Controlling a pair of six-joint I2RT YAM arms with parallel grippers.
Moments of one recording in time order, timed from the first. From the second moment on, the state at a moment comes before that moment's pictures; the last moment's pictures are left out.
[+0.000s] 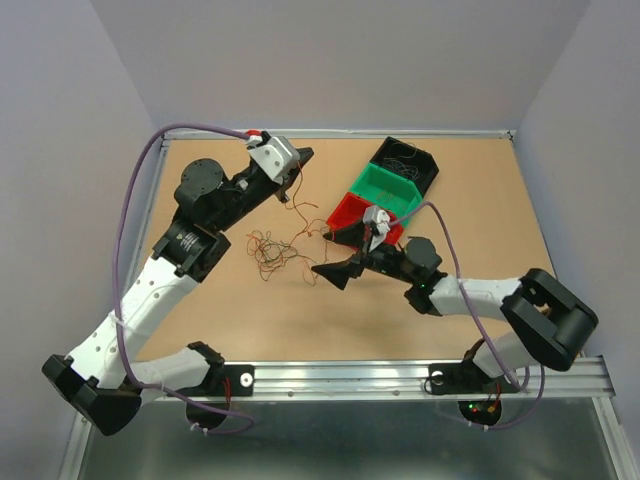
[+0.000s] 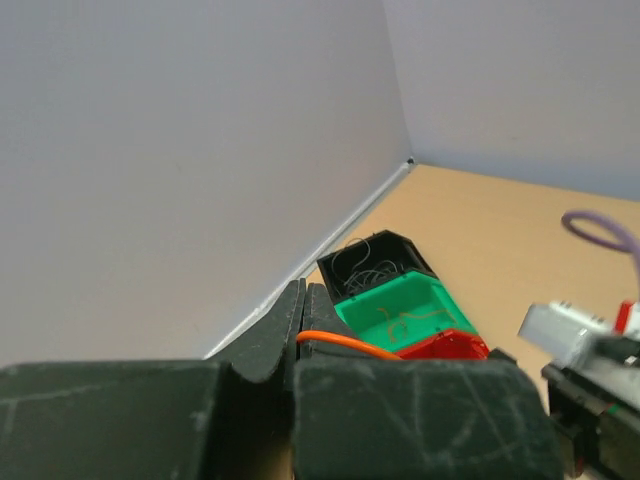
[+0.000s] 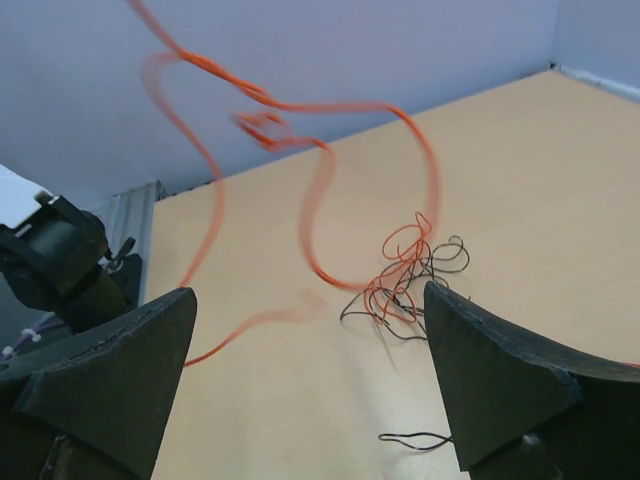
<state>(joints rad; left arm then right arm) -0.61 1.06 1.26 0.00 0.26 0.26 0.78 1.50 0.53 1.15 -0.45 0.28</state>
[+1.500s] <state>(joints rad) -0.61 1.33 1.07 0.00 0.44 0.16 0.79 1.26 0.54 0.81 -0.27 -0.01</state>
